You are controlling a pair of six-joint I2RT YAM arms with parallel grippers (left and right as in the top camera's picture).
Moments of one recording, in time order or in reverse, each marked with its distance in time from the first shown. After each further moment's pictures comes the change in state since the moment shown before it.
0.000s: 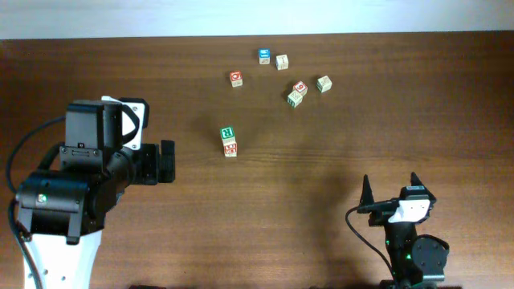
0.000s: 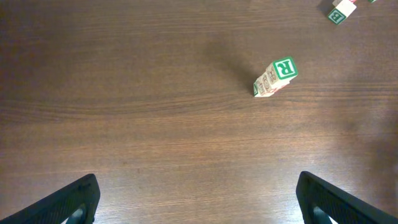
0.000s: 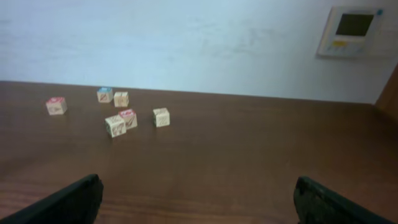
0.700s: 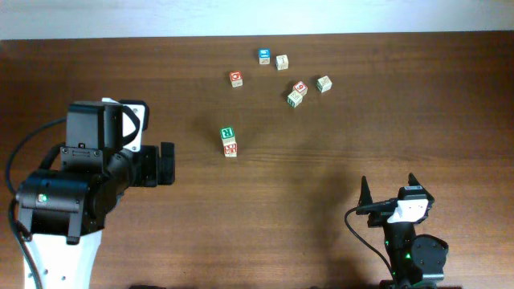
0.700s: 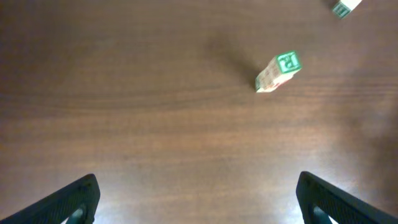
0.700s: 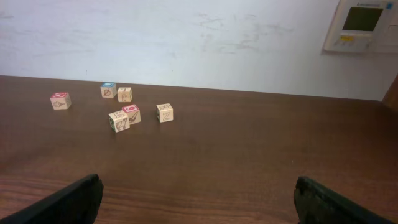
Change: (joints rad) left arm 0.000 0.000 0.000 -0.024 -0.012 0.000; right arm 0.000 -0.001 -0.002 -0.009 -0.012 0.001
